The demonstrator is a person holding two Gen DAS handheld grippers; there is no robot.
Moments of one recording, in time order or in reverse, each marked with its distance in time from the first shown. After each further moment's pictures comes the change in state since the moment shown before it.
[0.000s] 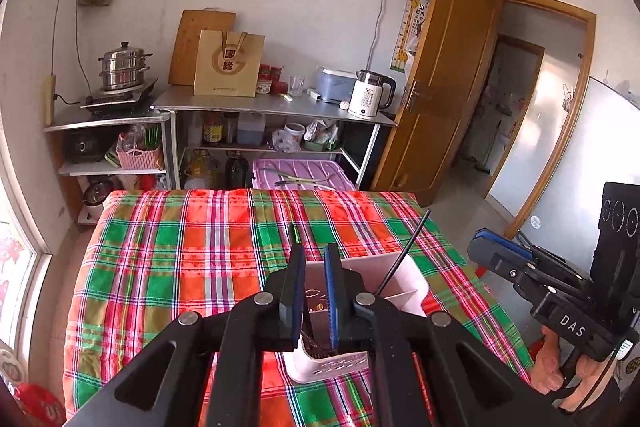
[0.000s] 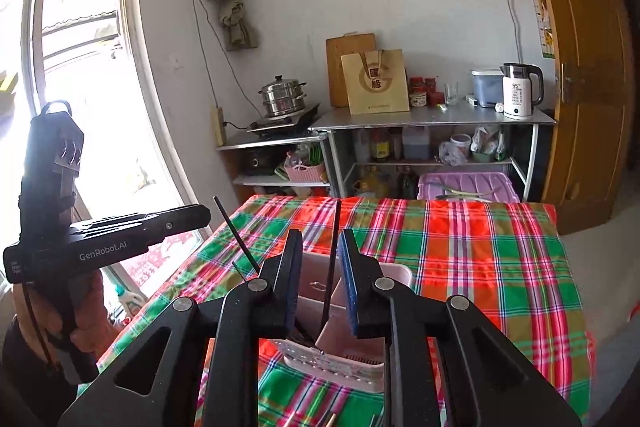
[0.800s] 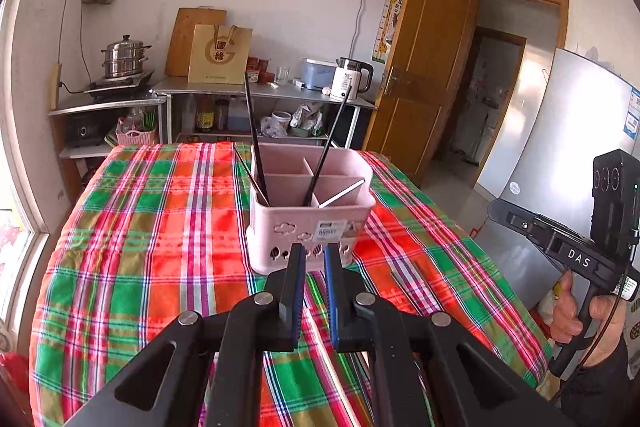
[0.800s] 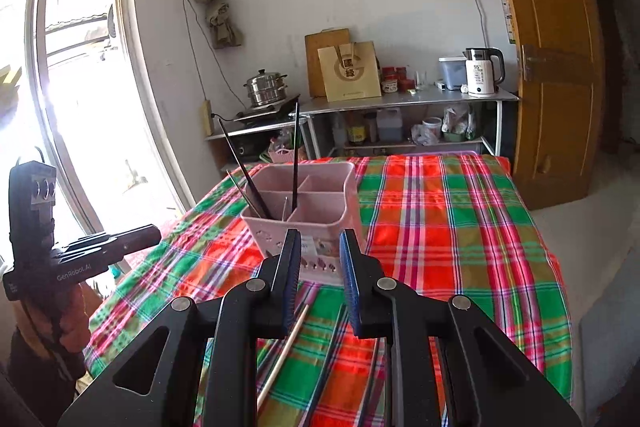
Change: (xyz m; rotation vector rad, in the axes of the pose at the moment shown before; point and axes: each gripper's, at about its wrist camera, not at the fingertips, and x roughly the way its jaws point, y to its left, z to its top) left arm -0.065 -0.047 -0.146 0.019 0.002 -0.032; right arm -0.092 -0.025 -0.101 0.037 0.034 -0.057
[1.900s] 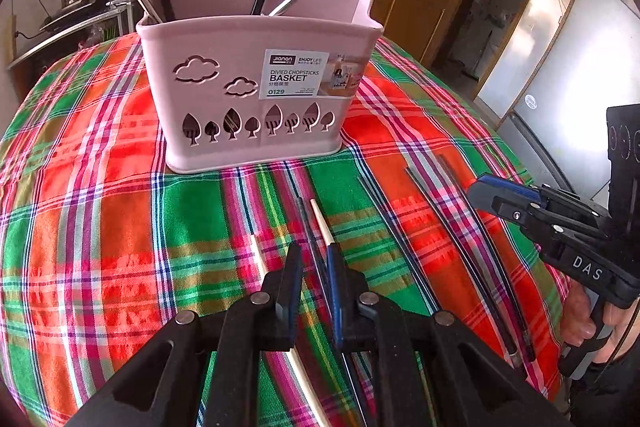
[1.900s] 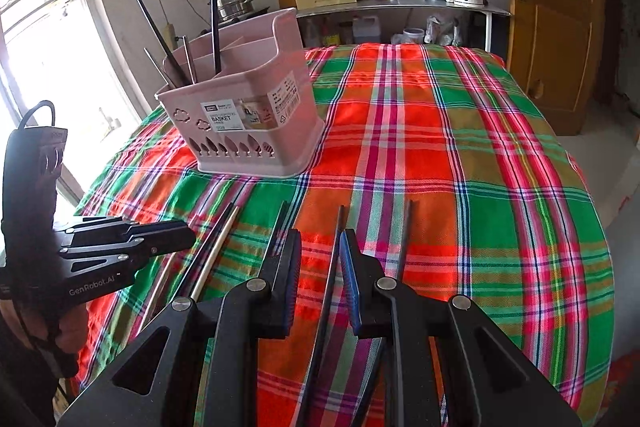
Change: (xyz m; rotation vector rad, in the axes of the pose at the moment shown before) left arm 0.145 -0.025 -0.064 0.024 0.368 -0.024; right arm 0.088 -0.048 -0.069 0.038 0.298 -0.072
